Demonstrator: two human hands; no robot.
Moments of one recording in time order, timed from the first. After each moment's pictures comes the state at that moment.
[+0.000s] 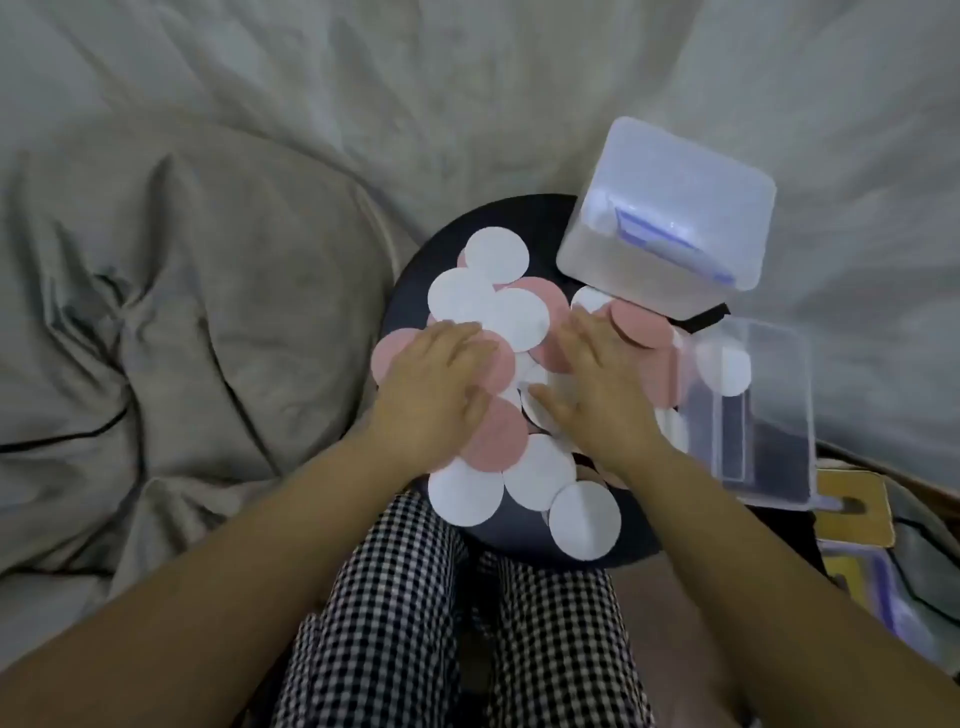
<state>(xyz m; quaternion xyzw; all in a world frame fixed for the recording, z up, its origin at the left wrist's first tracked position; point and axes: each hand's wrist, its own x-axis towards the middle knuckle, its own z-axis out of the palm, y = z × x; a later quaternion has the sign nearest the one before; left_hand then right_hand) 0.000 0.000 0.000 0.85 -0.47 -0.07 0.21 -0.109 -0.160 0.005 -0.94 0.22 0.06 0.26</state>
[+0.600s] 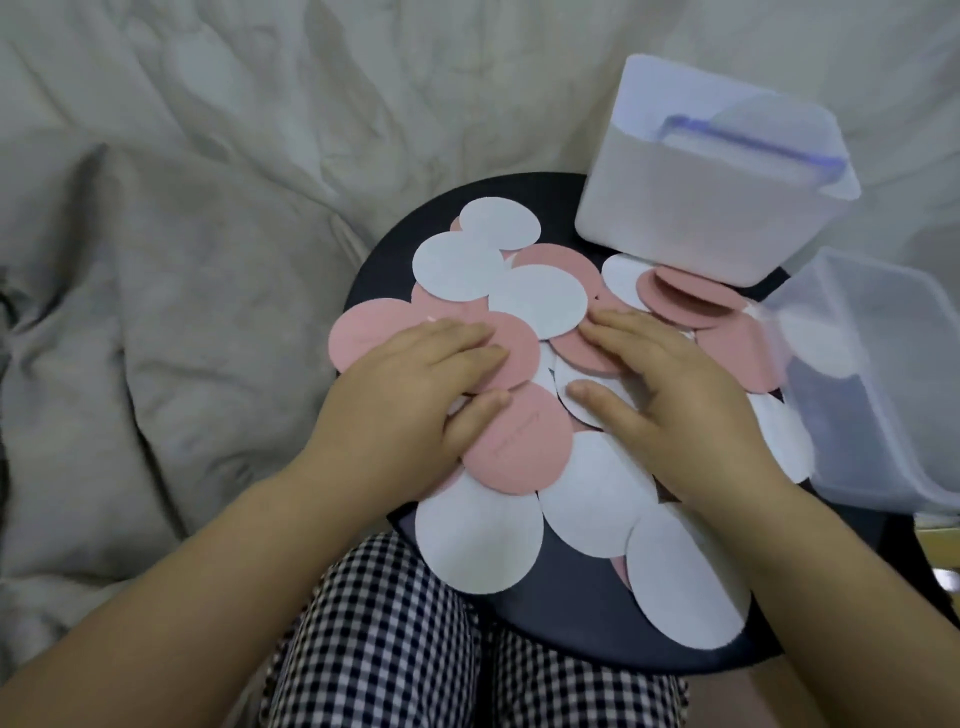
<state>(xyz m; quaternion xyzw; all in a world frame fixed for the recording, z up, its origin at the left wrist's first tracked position) -0.004 0.016 -0.061 0.81 -0.53 0.08 0.24 -0.132 -0.155 -0.047 -0.95 0.18 -0.15 0.22</state>
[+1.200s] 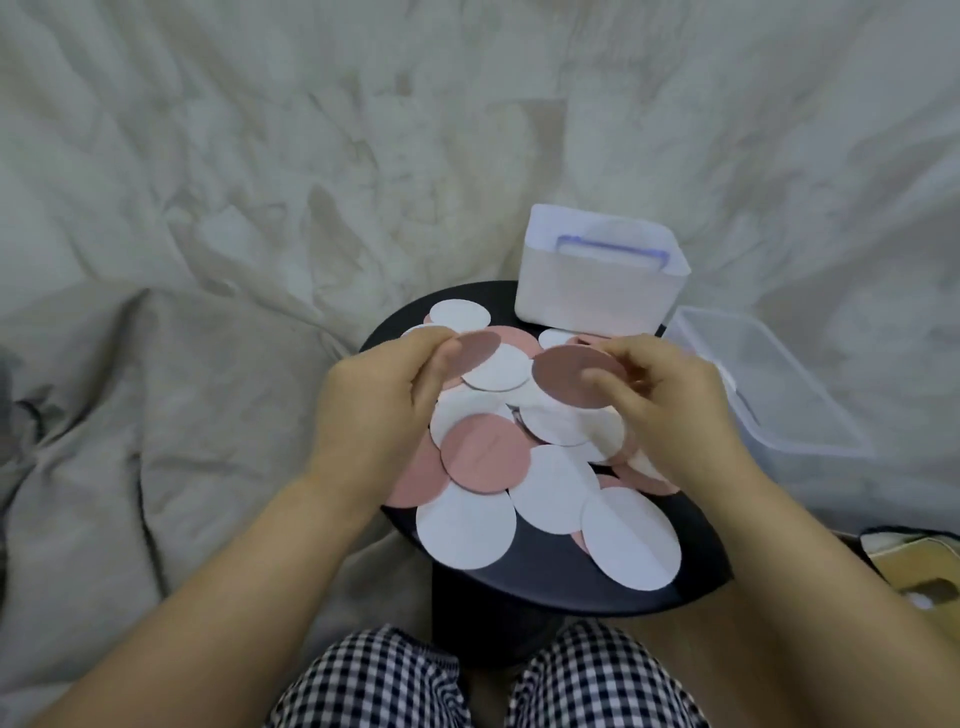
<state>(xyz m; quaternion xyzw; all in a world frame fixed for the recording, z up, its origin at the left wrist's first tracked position) -0.017 0.022 -0.019 0.76 -0.43 0.18 0.45 -0.162 -0.141 -0.003 -0.87 0.21 -0.33 0.32</state>
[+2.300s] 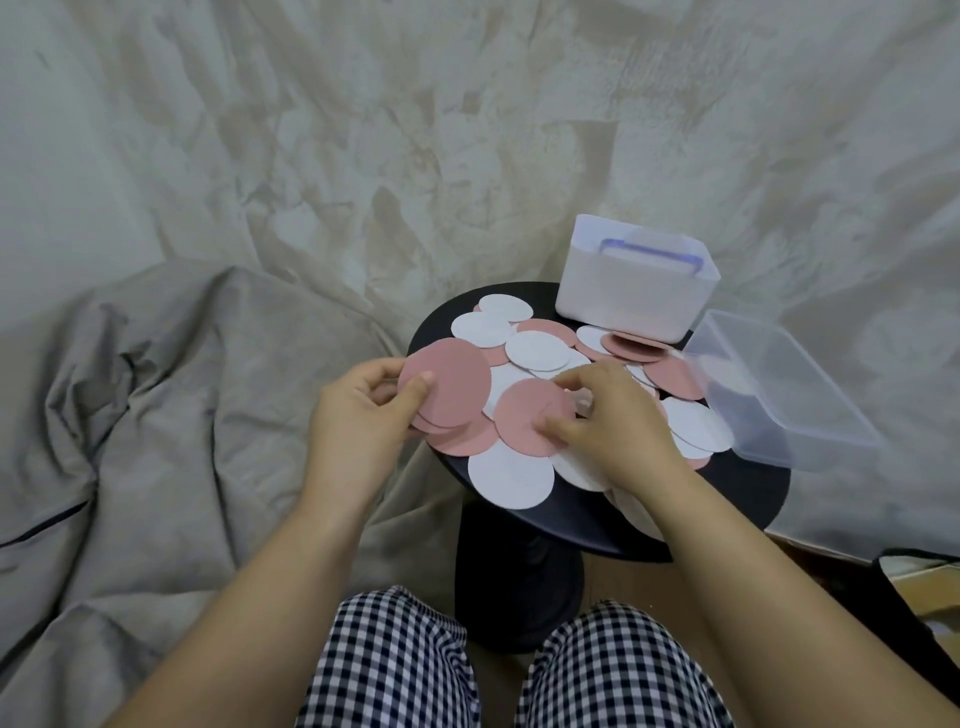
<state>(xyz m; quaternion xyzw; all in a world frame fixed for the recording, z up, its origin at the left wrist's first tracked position) -0.039 0.084 -0.033 0.66 -0.17 -0.08 0.73 -0.142 -0.090 -0.027 -0.92 0.27 -0.17 0.24</state>
